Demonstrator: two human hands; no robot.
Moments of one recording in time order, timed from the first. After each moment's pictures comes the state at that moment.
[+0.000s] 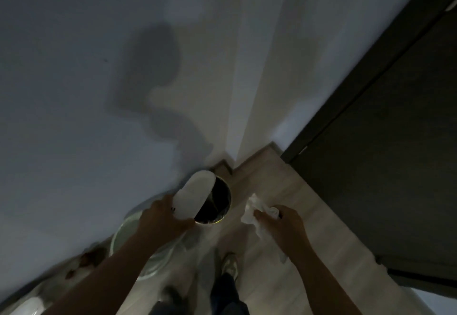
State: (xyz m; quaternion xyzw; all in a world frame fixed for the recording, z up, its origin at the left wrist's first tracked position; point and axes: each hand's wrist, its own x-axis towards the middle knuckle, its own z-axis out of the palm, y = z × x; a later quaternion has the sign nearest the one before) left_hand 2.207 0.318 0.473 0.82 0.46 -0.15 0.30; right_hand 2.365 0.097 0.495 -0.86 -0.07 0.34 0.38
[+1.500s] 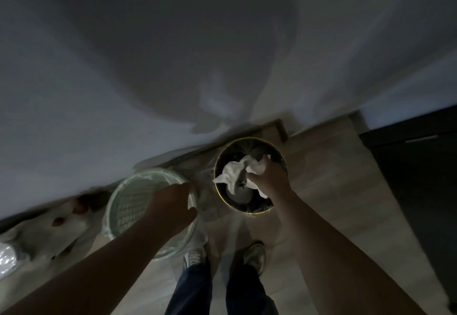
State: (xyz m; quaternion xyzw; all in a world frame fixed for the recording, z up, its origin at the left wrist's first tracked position) left_hand 2.187 0.422 0.182 0.84 0.41 -0.27 0.24; right_hand 2.404 0.326 0.106 -0.87 -0.25 0.42 0.09
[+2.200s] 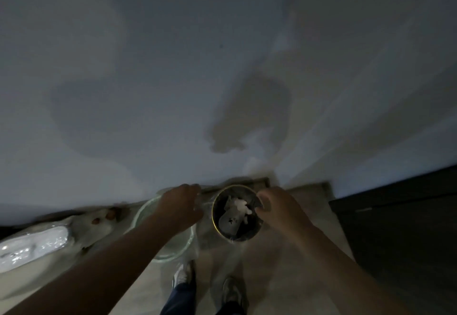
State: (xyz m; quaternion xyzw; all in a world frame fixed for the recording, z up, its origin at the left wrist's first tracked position) left_hand 2.193 0.385 0.457 0.84 0.47 -0.15 0.23; right_hand 2.418 0.273 0.432 -0.78 -0.54 0.31 0.08
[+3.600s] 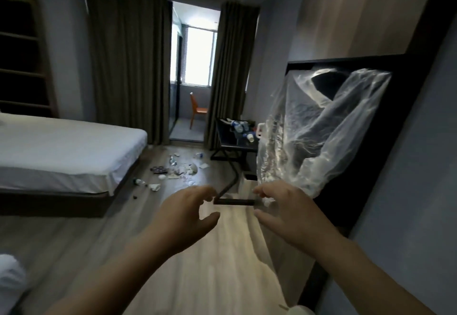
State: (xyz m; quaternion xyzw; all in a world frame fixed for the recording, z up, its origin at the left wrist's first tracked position) left_hand 1.590 -0.170 0.836 0.32 0.89 0.28 -0.13; right_hand 1.666 0.042 0.873 0.05 -0.97 0.13 0.19
